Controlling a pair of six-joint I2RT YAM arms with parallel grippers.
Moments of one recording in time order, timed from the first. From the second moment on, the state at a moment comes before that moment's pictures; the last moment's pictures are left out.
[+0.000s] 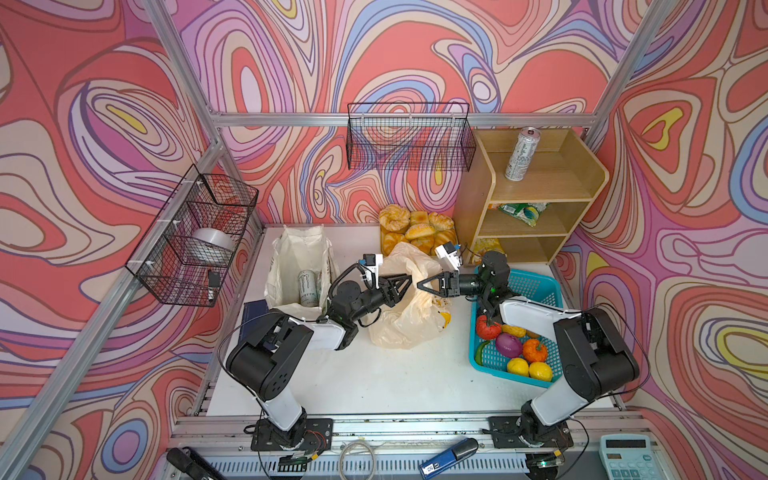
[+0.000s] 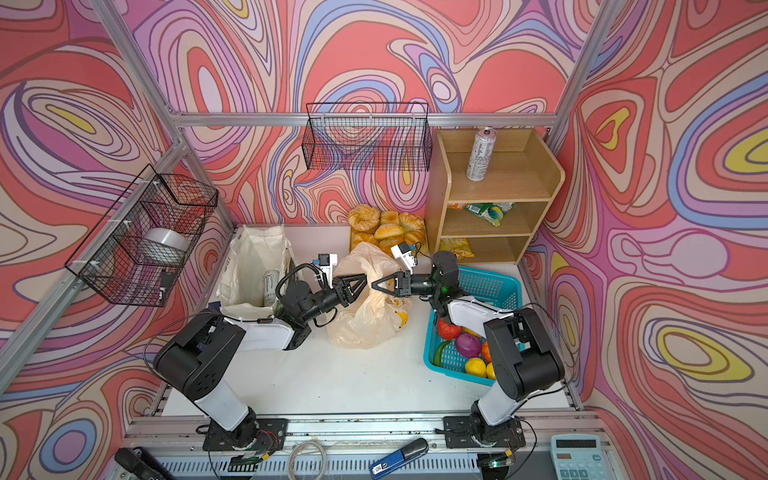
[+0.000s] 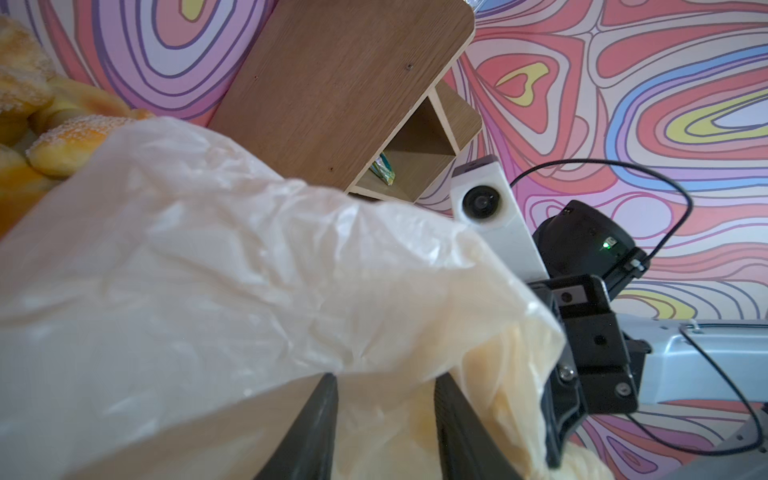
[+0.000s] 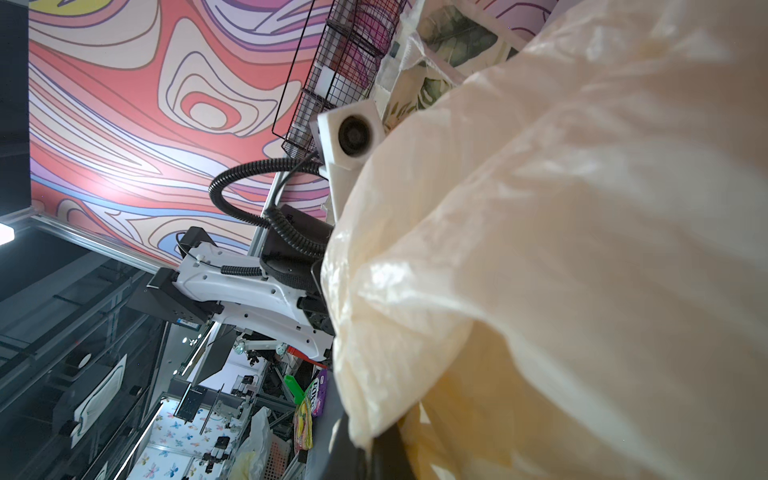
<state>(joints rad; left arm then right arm) -0.54 1.68 0.66 1.13 0.46 -0.79 0.32 1.64 0.82 0.78 -1.24 1.01</state>
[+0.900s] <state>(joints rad) -0.64 1.61 0.94 0.68 0.48 -0.59 0.33 1.96 0.88 1.46 -1.25 1.43</state>
